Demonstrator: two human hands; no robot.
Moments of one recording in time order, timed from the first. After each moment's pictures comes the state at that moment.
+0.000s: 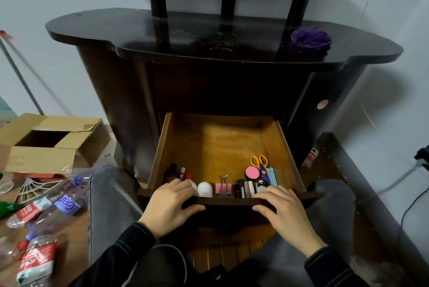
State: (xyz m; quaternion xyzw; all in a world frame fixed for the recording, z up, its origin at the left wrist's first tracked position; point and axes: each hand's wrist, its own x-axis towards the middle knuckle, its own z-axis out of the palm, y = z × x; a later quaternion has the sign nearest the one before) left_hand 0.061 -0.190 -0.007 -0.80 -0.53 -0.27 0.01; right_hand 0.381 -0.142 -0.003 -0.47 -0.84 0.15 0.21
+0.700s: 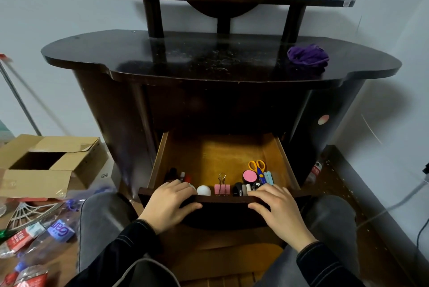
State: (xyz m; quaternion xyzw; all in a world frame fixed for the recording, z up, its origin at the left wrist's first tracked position) left_hand 0.042 -0.121 -0.003 -0.82 -0.51 -0.25 0.10; right_hand 0.361 -0.077 -0.009 -0.47 -0.85 0.09 0.24
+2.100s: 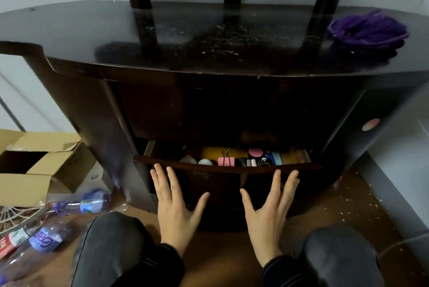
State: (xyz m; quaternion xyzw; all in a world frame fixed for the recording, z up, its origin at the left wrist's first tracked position) left_hand 0.077 -0.013 -0.095 -0.56 -0.71 -0.43 0.04; right_hand 0.271 0.029 -0.103 -0.59 -0.65 0.05 0.48
